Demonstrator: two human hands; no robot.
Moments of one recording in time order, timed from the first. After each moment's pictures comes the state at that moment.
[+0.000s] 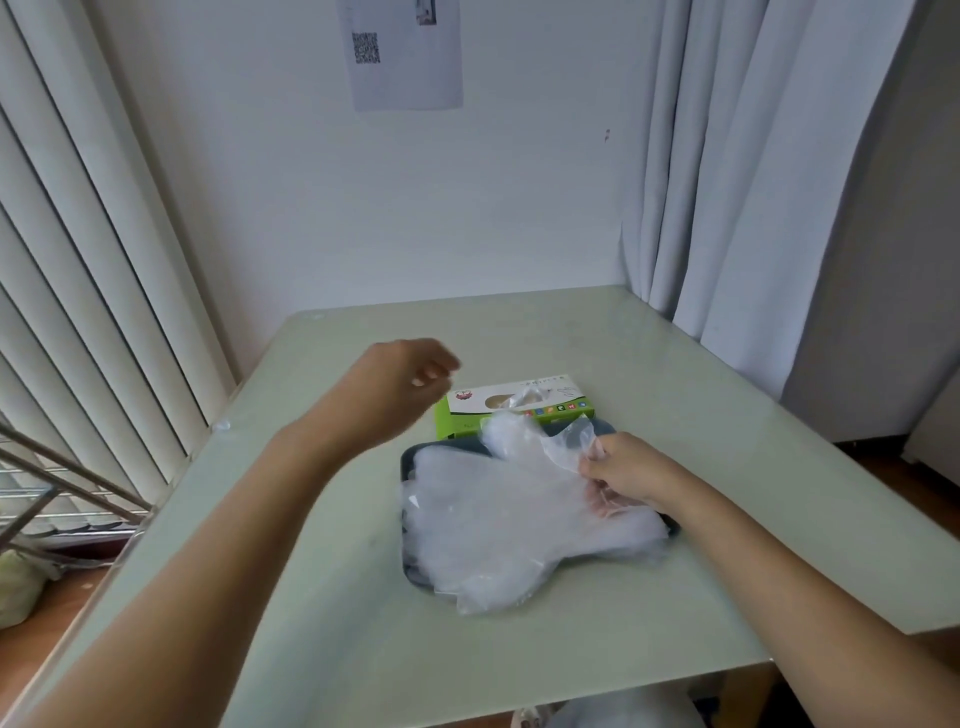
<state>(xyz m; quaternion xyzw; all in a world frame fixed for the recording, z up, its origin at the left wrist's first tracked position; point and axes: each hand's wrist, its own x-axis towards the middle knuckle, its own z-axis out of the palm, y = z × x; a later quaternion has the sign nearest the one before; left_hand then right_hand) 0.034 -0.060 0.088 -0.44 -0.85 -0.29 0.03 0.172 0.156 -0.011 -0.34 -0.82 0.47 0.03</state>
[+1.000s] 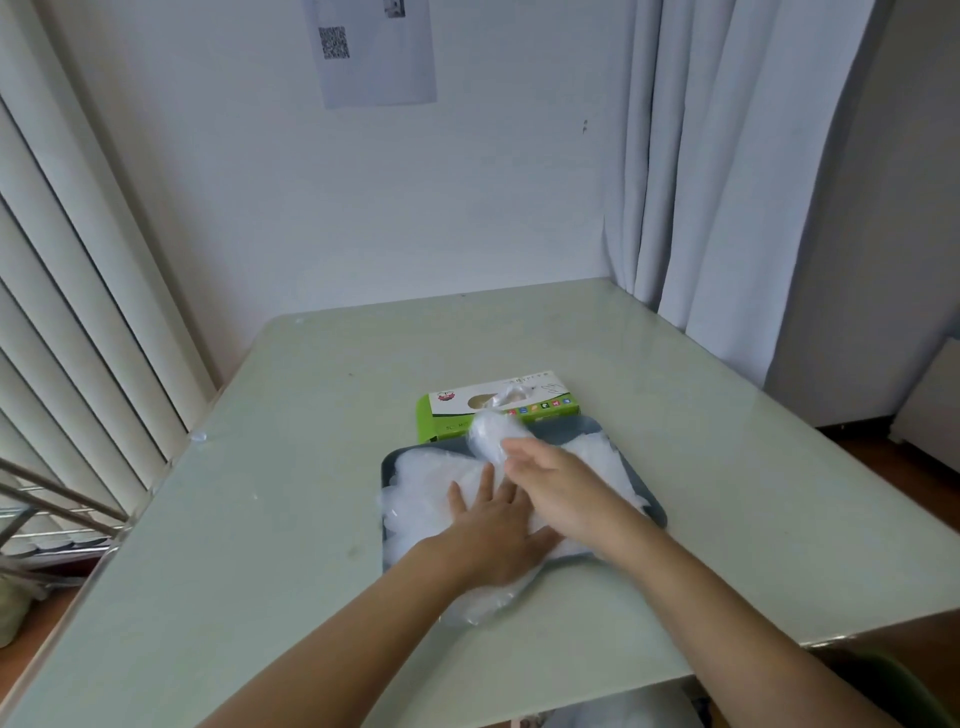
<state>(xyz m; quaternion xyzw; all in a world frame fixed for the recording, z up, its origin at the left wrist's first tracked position) 0.096 0.012 -0.044 -0.49 -0.85 -0.01 -0.17 0.172 0.088 -0.001 -0.23 -0.85 0.47 0.09</state>
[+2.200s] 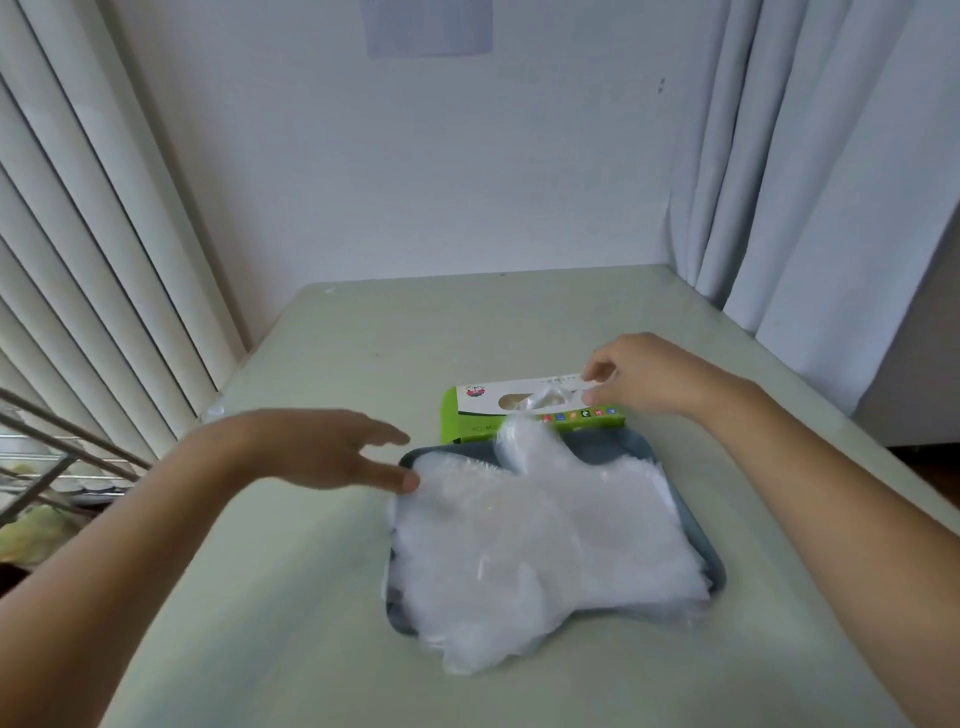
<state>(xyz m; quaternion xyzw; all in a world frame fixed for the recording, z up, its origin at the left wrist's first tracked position) -0.001 -0.078 0.075 -0.40 -0.89 0.04 -0.24 0.109 0.212 0.055 -0.17 -0.97 0.14 0.03</state>
